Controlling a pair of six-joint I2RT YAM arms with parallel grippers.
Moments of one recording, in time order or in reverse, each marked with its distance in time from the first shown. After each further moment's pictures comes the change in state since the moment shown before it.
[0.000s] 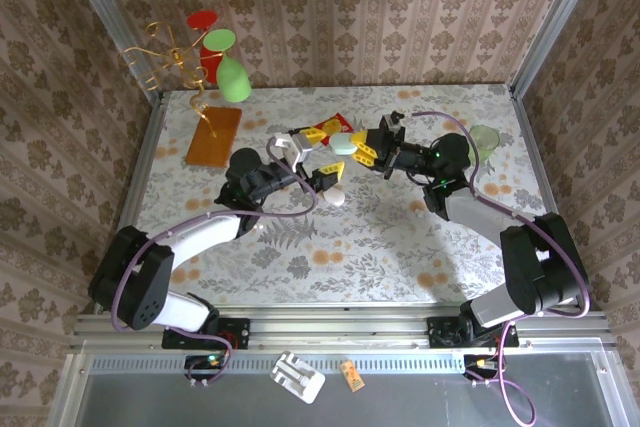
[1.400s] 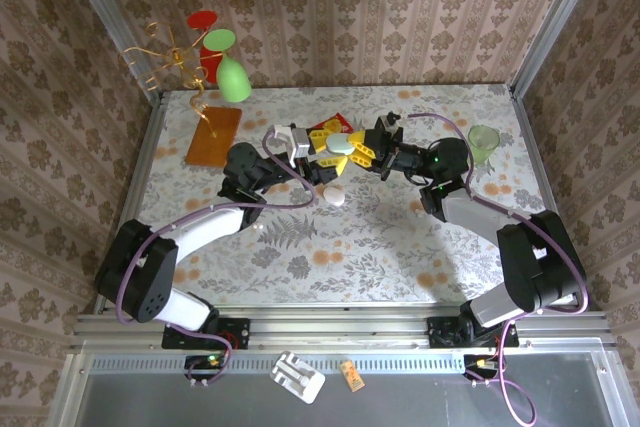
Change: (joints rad) left arm 0.000 0.040 0.070 0.106 0.191 -0.135; right arm 0.026 0.016 -0.003 0.085 0.010 0.084
